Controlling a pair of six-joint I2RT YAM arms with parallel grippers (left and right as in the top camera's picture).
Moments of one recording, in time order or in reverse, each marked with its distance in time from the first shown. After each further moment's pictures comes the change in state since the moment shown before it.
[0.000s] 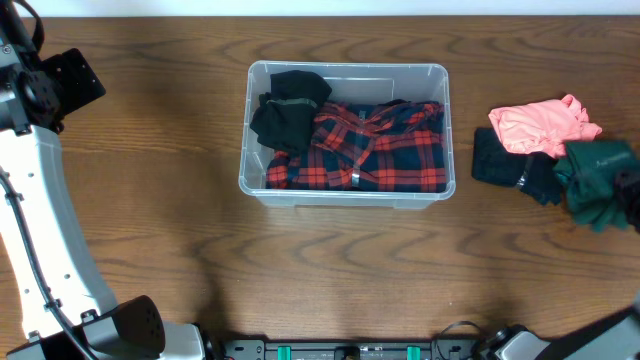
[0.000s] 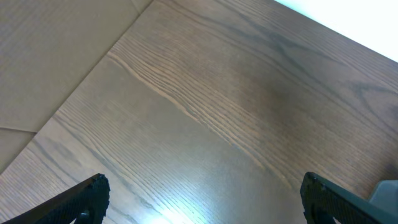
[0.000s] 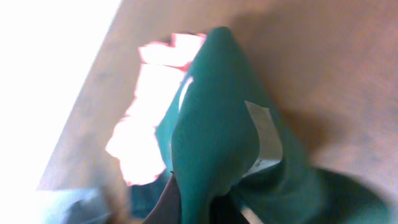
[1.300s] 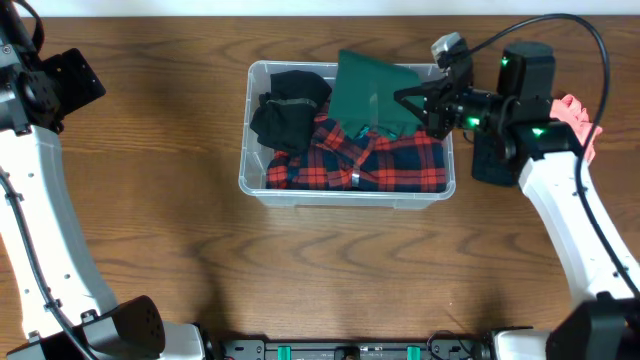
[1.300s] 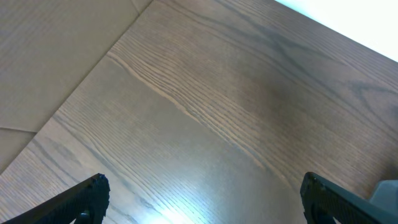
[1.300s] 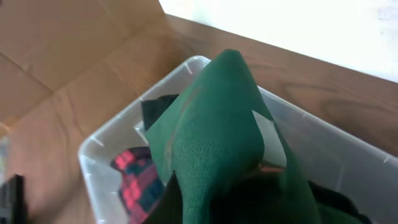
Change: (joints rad) left arm 0.000 0.000 0.000 -0.001 0.000 0.000; right arm 0.961 0.159 0.264 0.151 -0.318 -0.488
